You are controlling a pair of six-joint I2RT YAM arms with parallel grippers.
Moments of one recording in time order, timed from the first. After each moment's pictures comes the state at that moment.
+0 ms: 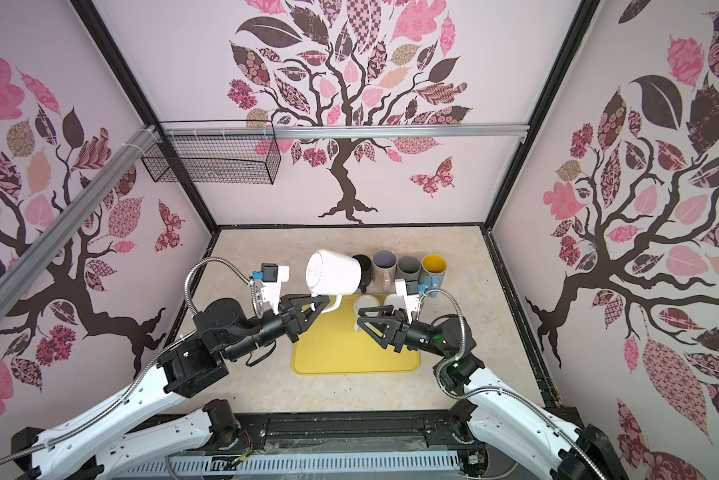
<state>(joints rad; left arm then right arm) -0.92 0.83 0.87 -0.07 0.08 -0.62 0.63 0.81 0.37 0.78 -0.66 0.96</state>
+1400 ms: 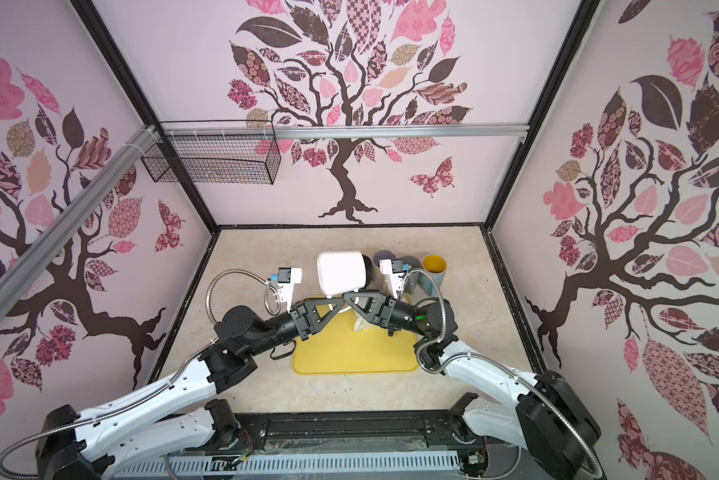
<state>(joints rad) -0.90 0.95 0.65 0.48 0.29 -0.93 0.65 1.14 0.51 1.13 -0.66 1.23</state>
